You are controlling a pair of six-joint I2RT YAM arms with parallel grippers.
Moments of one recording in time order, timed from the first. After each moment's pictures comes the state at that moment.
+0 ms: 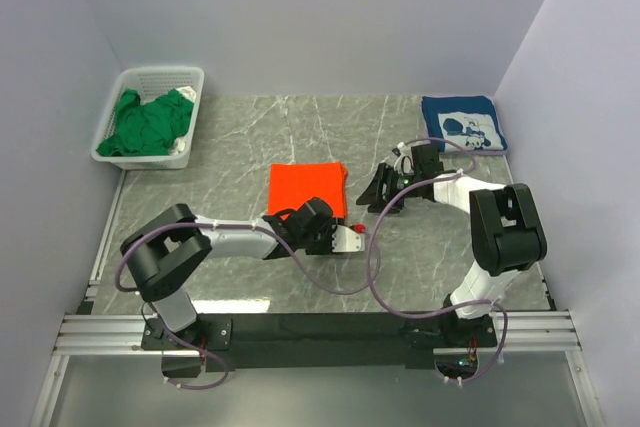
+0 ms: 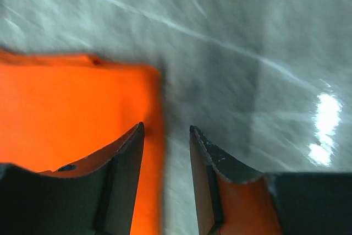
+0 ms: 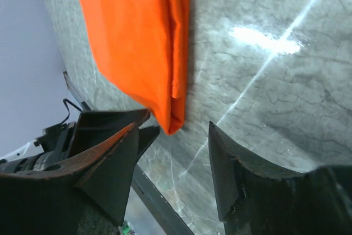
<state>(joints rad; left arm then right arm) -0.98 1.66 0.83 0.05 0.08 0.67 0.16 1.69 0.88 -0.16 -0.76 0.52</state>
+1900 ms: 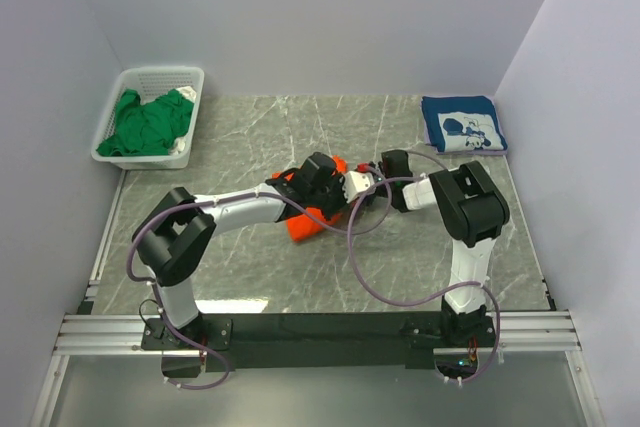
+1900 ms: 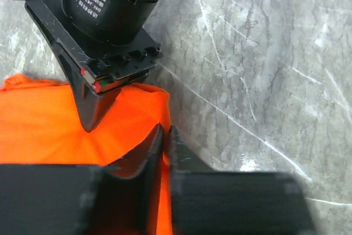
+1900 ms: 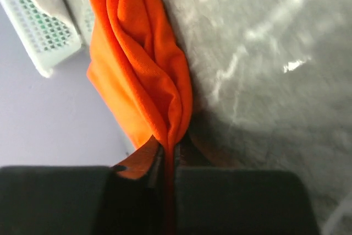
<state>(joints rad) -0.83 1.78 1.14 -0.01 0.30 0.37 0.31 1.99 0.86 0.48 -0.52 1.18</state>
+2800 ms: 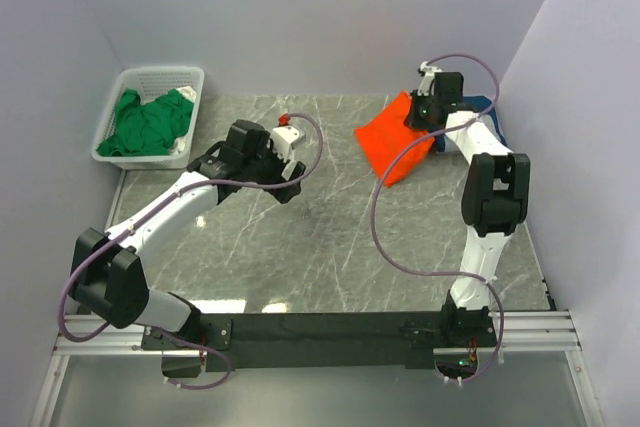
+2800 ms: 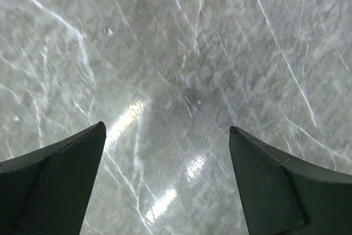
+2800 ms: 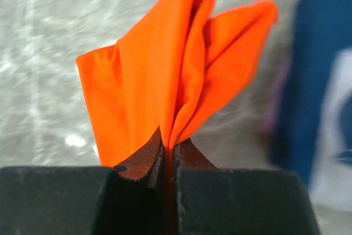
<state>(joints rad) -0.51 1.42 1.13 -0.39 0.27 0.18 0.03 2.02 1.63 -0.32 -0.25 0.03</state>
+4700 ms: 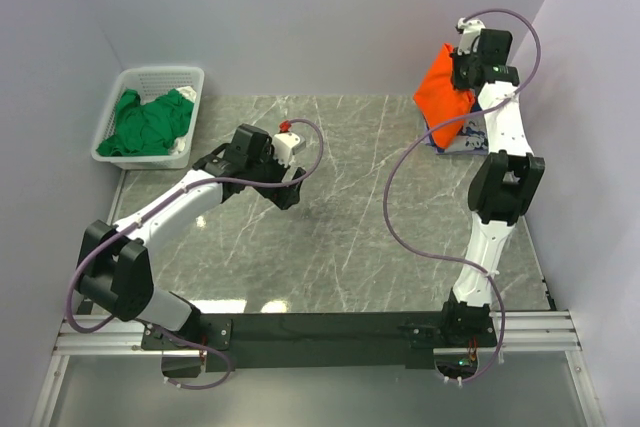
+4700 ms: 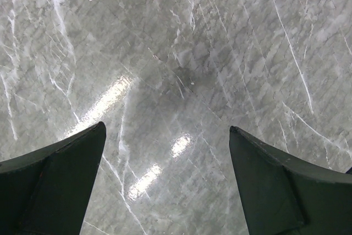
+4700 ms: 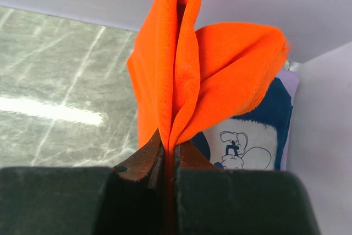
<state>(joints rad) -0.51 1.46 1.12 -0.46 0.27 0.14 -0.12 2.18 2.22 -0.60 -0.17 -0.25</state>
